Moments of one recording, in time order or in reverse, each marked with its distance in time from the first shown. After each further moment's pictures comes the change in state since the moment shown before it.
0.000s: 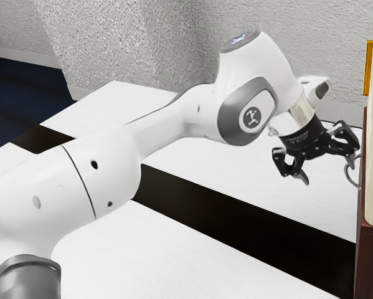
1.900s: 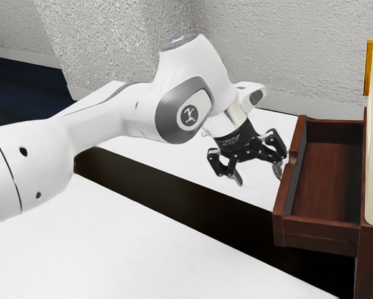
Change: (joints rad) arm 0.003 -0.318 0.152 -0.434 0.003 0.009 0.142
